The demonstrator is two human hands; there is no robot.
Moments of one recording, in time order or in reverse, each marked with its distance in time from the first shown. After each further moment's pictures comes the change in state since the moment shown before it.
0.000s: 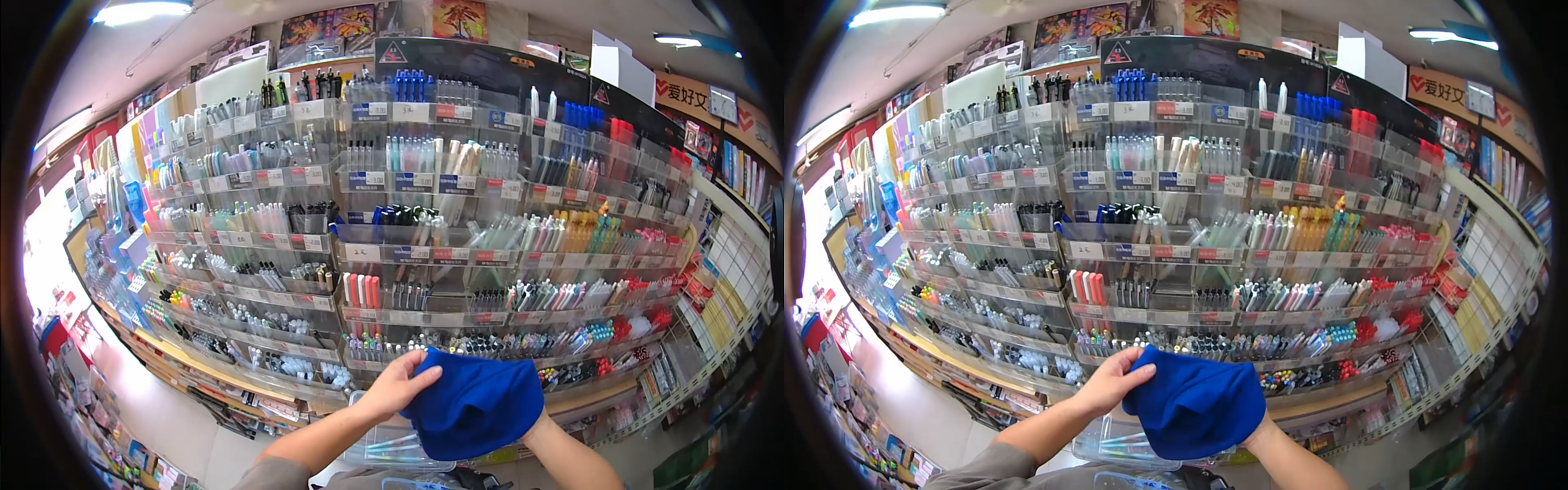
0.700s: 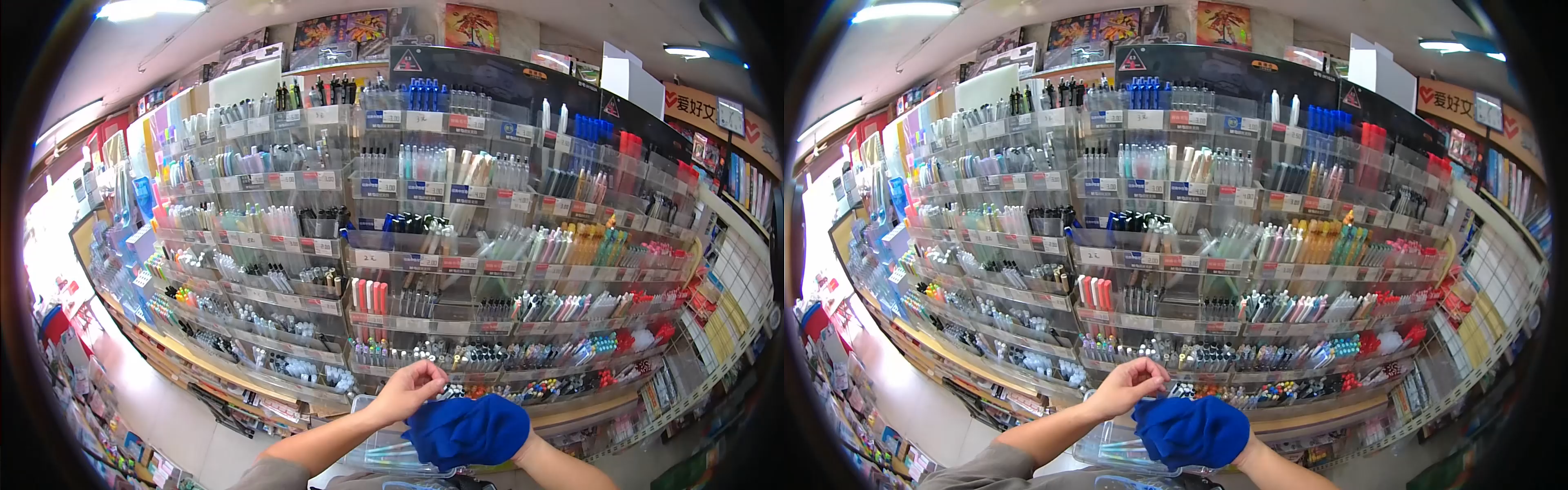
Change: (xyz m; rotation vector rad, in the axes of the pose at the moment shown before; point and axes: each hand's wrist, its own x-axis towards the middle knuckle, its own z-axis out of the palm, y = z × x) left_hand 0.011 -0.028 -0.011 0.057 -0.040 0.089; right_hand -0.003 0.004 0.019 -0.918 -0.320 -0.125
